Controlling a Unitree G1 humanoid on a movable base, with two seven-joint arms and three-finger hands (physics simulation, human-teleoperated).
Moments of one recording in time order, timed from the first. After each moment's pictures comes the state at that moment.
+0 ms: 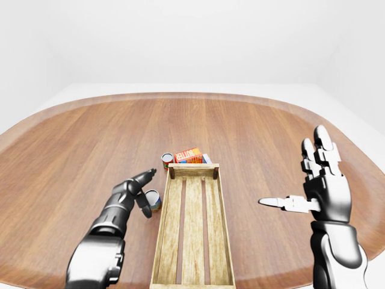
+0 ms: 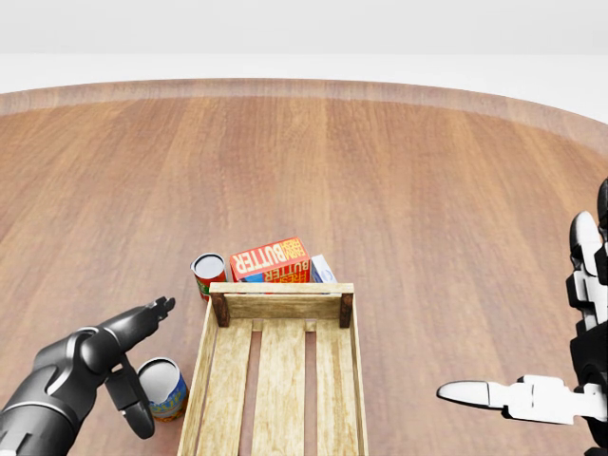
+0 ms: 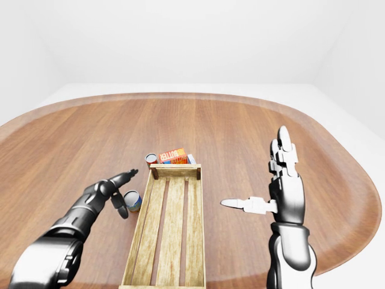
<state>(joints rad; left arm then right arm) -0.70 0.29 -0.03 1.16 0.87 -0.02 -0.35 0.20 0.01 -0.29 -0.65 -0.05 0.09 0.17</state>
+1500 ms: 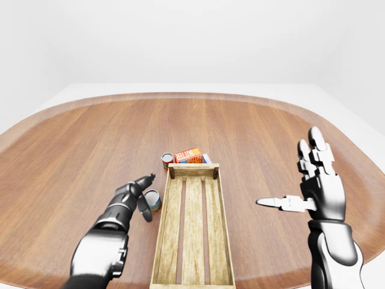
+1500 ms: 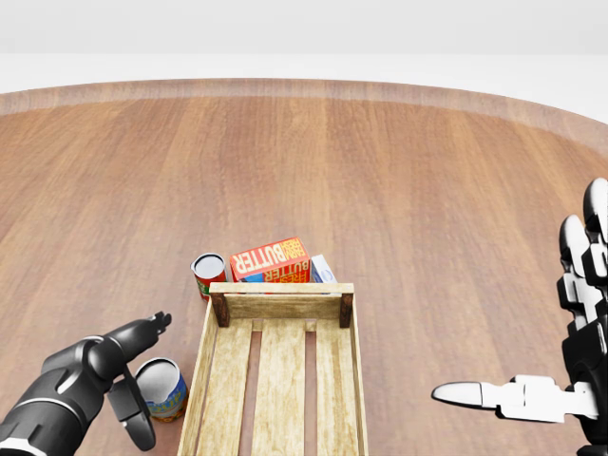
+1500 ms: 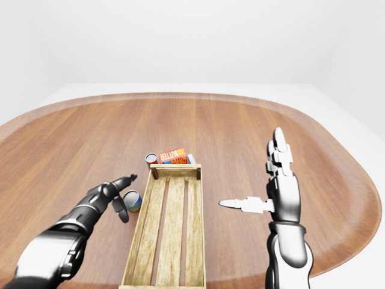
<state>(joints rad) -0.75 0.27 -0.04 1.32 0.89 0.01 -0.30 0.20 0.00 -0.27 -0.62 -0.07 0.09 0.17</state>
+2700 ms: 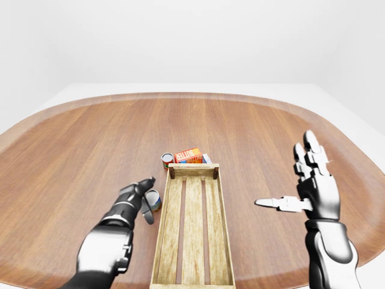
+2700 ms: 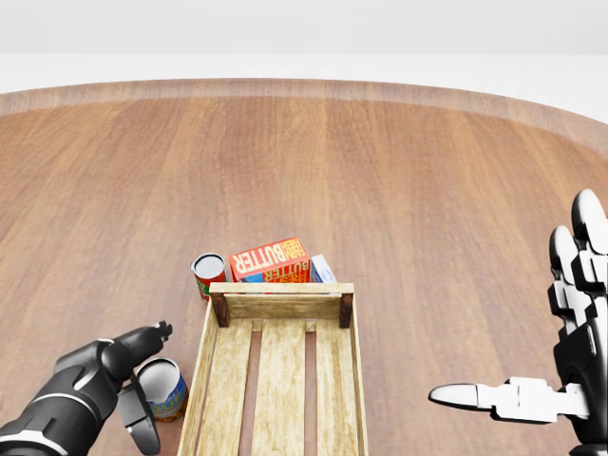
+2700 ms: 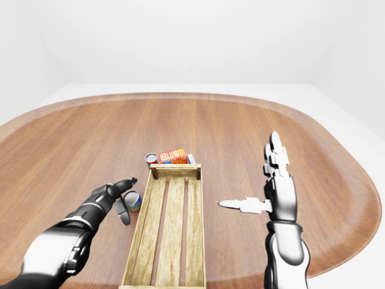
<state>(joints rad) -0.79 0.23 -0.01 1.38 0.96 0.09 -0.31 0.20 0.00 -0.27 -0.58 -0.06 0.09 0.17</state>
